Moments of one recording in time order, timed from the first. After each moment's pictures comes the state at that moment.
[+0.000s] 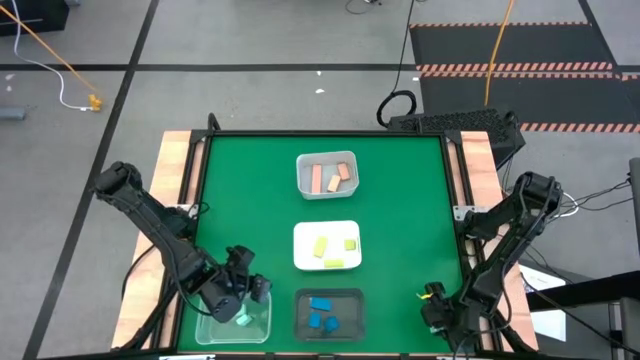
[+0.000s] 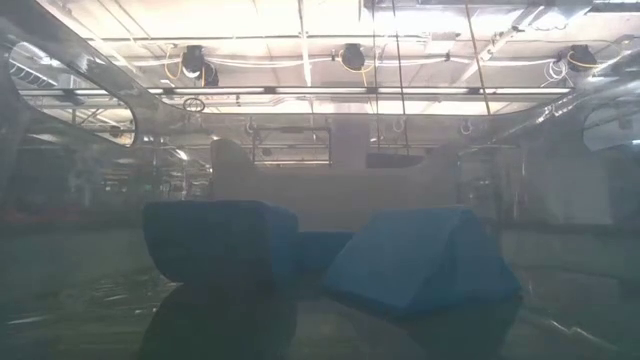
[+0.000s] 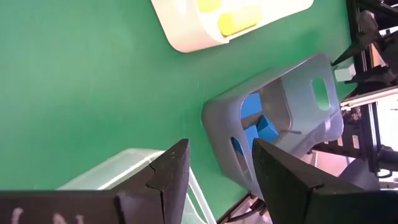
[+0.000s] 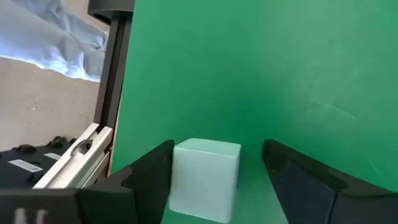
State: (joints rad) left arm -0.77 1.45 1.10 -0.71 -0.46 -1.90; right arm 1.11 1.49 0.67 -0.28 0.06 0.95
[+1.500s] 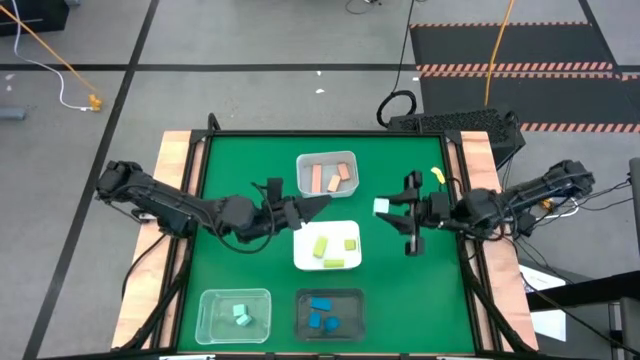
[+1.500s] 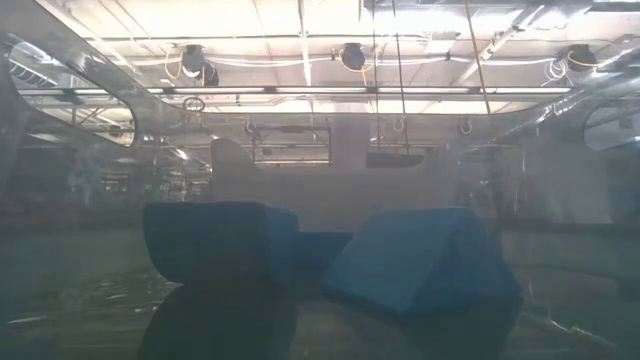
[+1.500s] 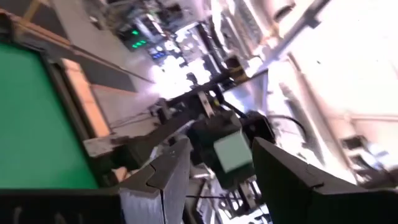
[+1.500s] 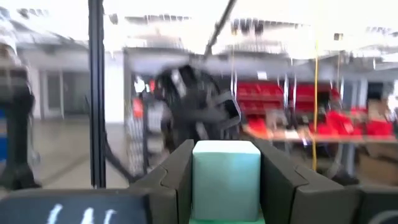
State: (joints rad) left arm -0.30 1.45 1.10 0.53 -0.62 -1.01; right arm 0.34 0.94 0.67 0.57 0.38 -0.10
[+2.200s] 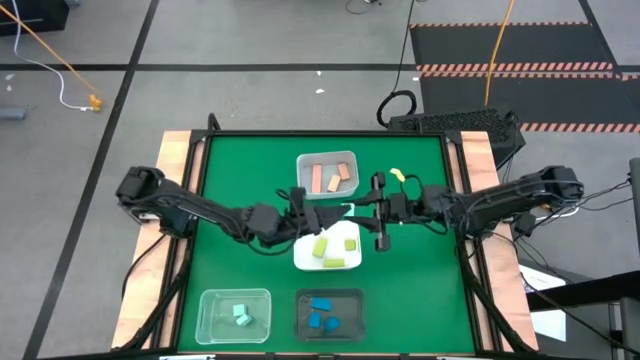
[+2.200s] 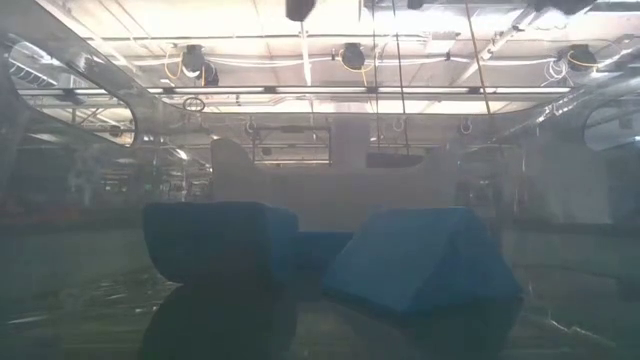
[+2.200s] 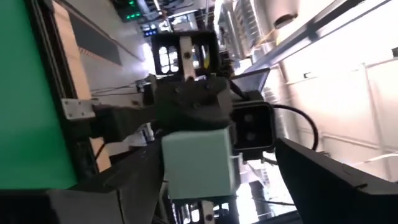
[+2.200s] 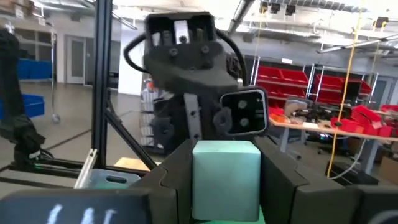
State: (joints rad) left arm -0.26 1.64 1.10 0.72 -0.52 -1.24; right arm 0.13 1.20 0.67 0.73 0.07 -0.10
